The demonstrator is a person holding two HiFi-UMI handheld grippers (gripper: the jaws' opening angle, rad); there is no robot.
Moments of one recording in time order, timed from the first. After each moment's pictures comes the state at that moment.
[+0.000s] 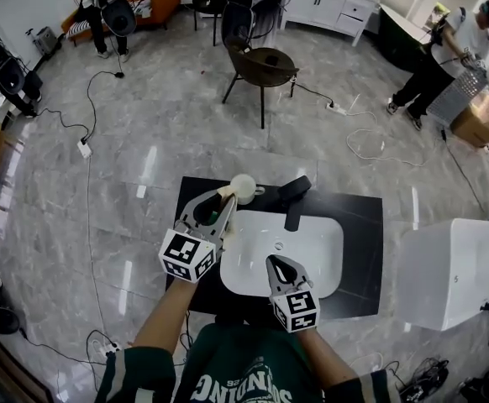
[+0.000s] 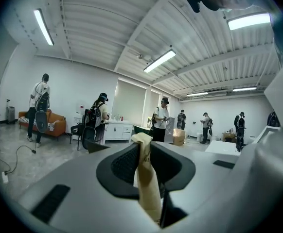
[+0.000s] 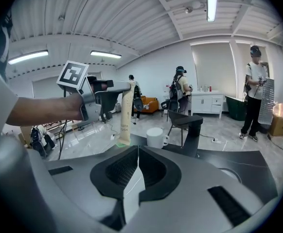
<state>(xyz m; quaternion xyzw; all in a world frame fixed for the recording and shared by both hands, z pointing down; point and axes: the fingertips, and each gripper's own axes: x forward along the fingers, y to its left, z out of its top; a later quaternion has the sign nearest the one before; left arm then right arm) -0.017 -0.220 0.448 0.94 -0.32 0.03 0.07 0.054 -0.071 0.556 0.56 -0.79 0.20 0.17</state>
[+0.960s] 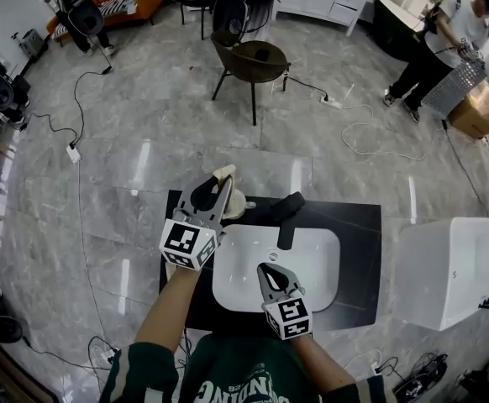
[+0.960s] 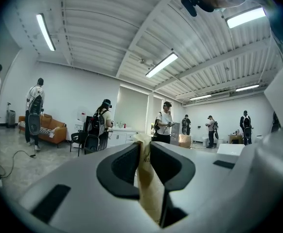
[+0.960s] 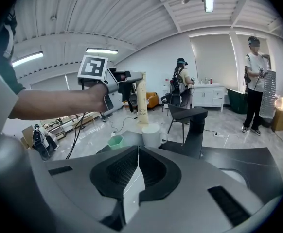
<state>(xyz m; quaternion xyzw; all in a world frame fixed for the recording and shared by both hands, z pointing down) 0.030 -0.312 0.450 0.94 -0.34 -0.01 0.04 0.068 -0.109 0.582 0.55 -0.78 0.24 0.18</state>
